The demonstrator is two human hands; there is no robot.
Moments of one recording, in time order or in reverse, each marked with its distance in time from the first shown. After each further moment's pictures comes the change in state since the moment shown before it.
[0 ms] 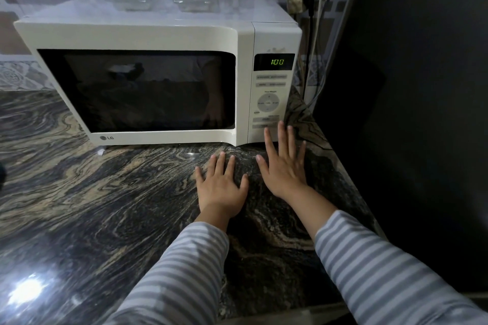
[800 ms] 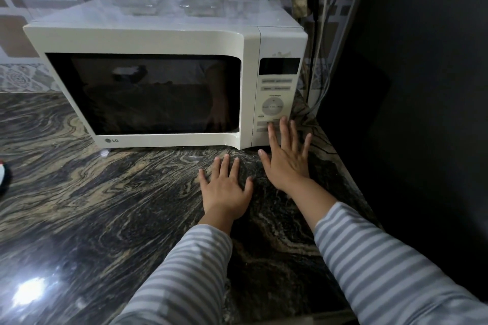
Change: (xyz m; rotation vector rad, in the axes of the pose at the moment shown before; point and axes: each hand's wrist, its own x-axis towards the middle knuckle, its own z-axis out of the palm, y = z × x) left_hand 0.002 0.001 -0.001 -0.004 -0.016 0.005; right_hand 0.018 -0.006 -0.011 -0.078 -0.010 0.039
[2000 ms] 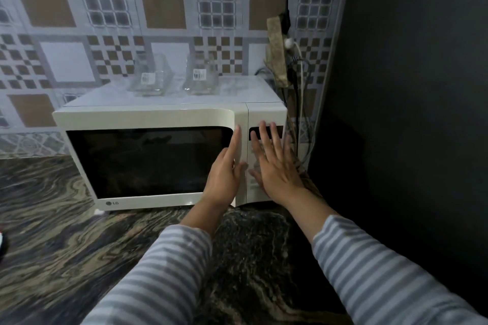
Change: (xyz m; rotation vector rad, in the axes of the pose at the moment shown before) left_hand 0.075 0.027 -0.114 -0.650 0.475 0.526; right_hand 0.063 0.004 -0.070 -0.094 0.462 -0.333
